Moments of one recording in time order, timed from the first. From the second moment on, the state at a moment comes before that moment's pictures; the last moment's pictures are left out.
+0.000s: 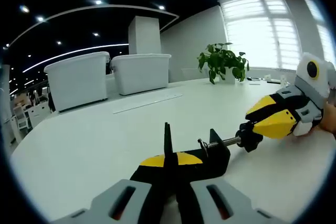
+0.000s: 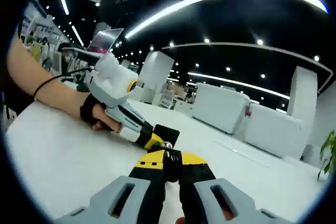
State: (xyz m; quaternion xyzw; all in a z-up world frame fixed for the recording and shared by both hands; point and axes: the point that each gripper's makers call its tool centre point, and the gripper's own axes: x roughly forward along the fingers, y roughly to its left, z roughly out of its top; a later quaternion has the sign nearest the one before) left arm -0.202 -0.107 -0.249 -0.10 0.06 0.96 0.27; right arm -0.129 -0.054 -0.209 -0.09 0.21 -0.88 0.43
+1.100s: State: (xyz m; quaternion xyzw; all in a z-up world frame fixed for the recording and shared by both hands) left arm -0.202 -0.106 -0.249 -0.10 0.06 0.96 0.27; right arm -0.178 -0.024 -0.207 0.10 -0.19 -0.88 0.42
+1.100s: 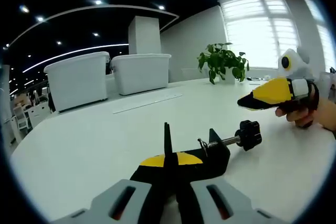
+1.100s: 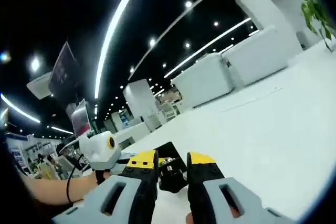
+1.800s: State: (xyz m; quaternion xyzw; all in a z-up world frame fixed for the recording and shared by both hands) left arm -0.202 -0.106 -0.250 -0.10 0.06 0.96 0.27; right arm -0.146 -0.048 -0.227 0.11 -0.09 -0.88 0.44
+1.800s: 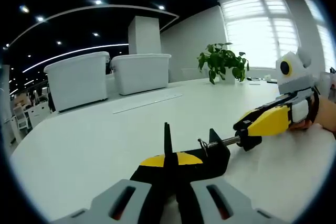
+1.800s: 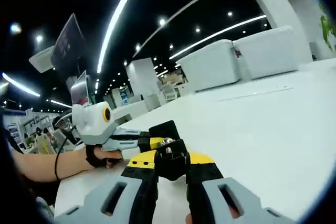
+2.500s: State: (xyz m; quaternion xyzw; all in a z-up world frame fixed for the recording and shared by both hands) left arm -0.201 -0.109 -0.250 -0.10 0.06 0.96 0.26; right arm -0.142 -0.058 -0.220 -0.07 0.23 -0.88 0.42
